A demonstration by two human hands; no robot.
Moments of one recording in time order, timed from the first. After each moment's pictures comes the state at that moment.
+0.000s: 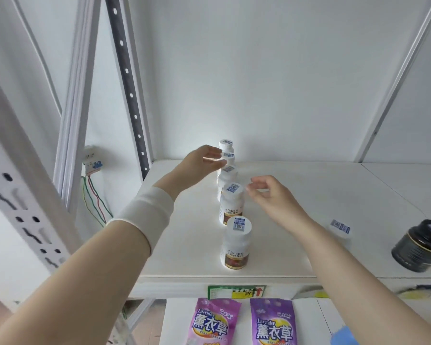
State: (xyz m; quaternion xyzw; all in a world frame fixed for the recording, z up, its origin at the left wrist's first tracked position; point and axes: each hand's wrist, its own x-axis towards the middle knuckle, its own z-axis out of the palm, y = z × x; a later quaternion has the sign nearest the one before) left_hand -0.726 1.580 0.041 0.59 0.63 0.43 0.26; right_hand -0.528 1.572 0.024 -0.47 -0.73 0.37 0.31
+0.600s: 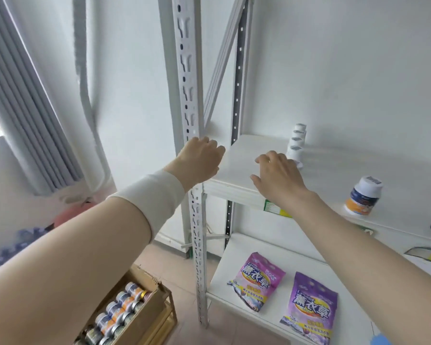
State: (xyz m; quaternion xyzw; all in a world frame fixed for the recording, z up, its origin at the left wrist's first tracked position) left_hand -0.691 1.290 0.068 0.55 0.79 -0.12 -0.26; right_hand -0.543 1.390 0.045 -0.31 -0.94 -0.07 0.14
